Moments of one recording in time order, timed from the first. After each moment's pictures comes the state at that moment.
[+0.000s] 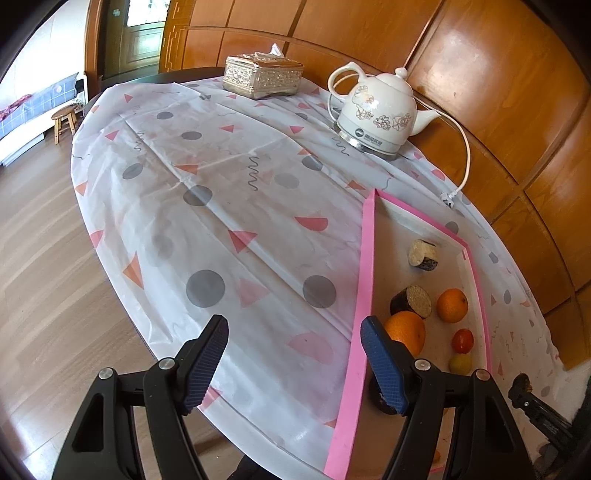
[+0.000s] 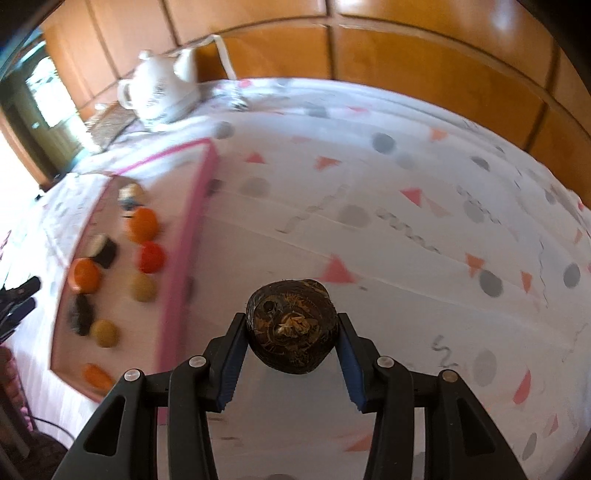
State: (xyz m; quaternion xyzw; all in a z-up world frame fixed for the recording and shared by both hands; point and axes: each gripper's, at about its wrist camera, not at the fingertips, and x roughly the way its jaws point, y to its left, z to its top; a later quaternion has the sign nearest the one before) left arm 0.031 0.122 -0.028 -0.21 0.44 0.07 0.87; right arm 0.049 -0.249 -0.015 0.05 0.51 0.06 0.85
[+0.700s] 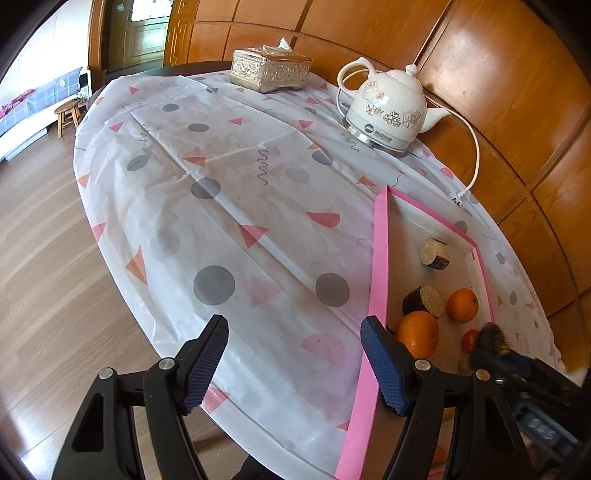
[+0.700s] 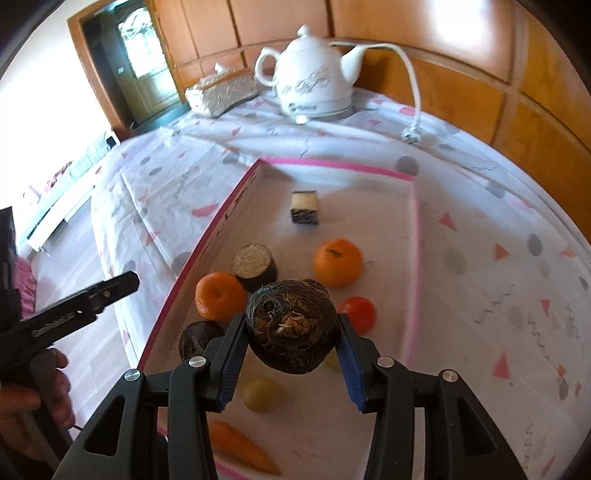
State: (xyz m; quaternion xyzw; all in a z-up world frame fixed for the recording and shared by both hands) left arm 0.034 0.128 -0.037 -0.21 0.45 0.08 0.87; right arm 0.083 -0.095 -0.006 -0.04 0.49 0.21 0.84
